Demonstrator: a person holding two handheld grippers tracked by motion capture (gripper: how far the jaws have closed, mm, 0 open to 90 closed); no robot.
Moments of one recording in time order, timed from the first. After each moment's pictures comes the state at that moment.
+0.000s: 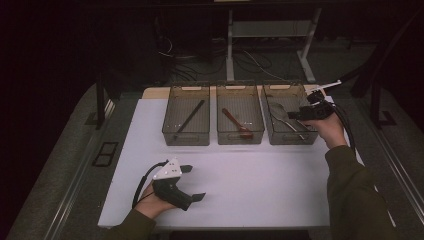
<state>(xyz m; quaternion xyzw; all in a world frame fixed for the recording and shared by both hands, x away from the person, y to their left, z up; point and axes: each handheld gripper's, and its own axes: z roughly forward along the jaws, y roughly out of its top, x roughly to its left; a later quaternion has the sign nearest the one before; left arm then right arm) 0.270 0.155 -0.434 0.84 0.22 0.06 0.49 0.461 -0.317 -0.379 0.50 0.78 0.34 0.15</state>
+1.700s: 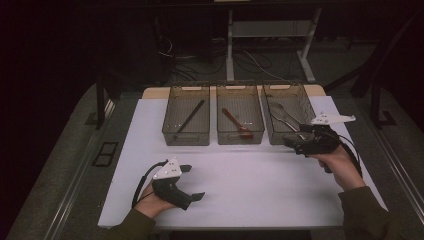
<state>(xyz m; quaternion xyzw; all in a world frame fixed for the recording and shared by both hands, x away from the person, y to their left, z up) 0.271 0.156 -0.435 0.84 0.22 0.07 0.49 0.346 -0.295 -0.381 0.40 0.78 0.45 0.17</state>
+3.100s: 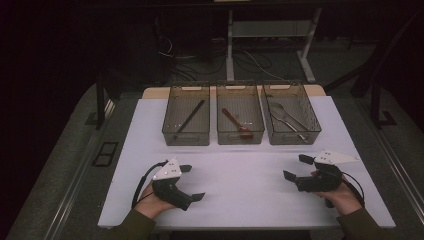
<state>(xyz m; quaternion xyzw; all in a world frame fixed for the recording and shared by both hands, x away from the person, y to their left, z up) 0.269 0.156 -0.434 0.84 0.22 0.07 0.49 0.270 -0.294 -0.428 0.39 0.77 0.48 0.16</state>
